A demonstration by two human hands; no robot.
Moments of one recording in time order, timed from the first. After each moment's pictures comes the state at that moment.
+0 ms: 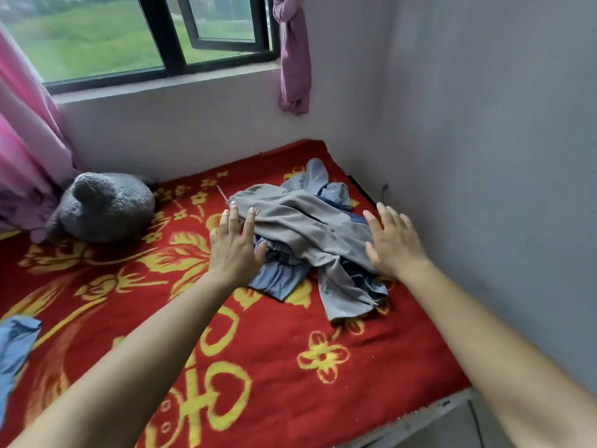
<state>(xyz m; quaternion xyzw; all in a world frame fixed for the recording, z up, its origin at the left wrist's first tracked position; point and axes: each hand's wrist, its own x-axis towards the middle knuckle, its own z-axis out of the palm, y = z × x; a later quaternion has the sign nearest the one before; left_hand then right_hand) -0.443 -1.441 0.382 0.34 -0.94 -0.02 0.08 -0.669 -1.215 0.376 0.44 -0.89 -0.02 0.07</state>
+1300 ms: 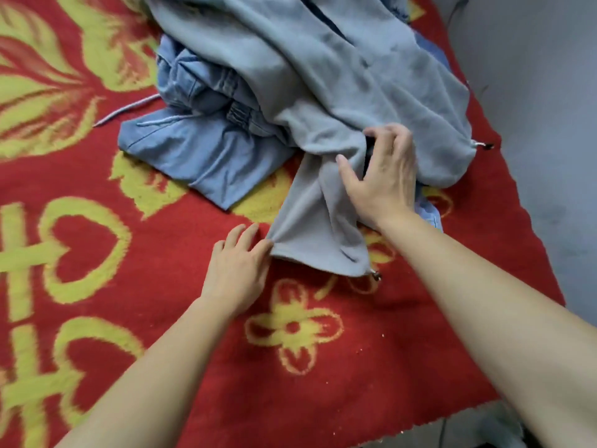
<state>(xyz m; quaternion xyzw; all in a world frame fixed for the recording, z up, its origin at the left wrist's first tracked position) -0.531 -1.425 -0.082 0.30 -0.94 -0.15 -0.08 -0.781 -1.350 -0.017 0.37 -0.90 0.22 0.02</state>
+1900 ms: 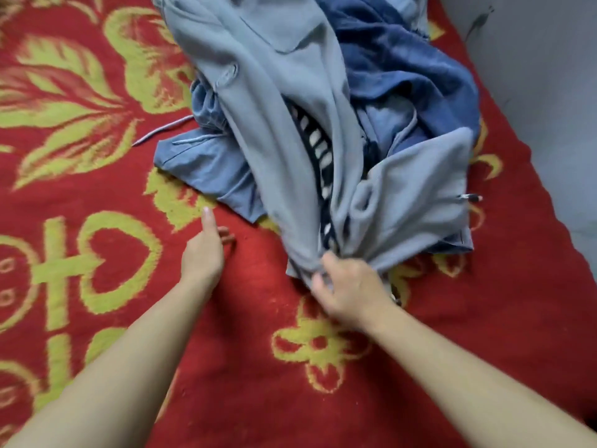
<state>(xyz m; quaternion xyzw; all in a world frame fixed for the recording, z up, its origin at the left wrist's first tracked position) -0.511 -1.503 -0.068 0.65 -0.56 -0.52 0.09 -0.661 -1.307 -0.056 0.53 -0.81 0.18 -0.17</state>
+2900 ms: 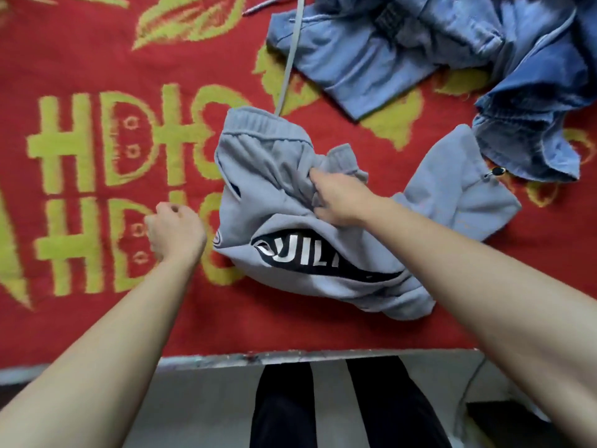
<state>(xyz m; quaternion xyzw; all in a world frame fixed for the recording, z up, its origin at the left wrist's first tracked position) -0.265 -1.480 -0.041 0.82 -0.51 -0.25 0.02 -0.526 -1.402 -0.044 0.60 -0.70 -0.03 -0.37</state>
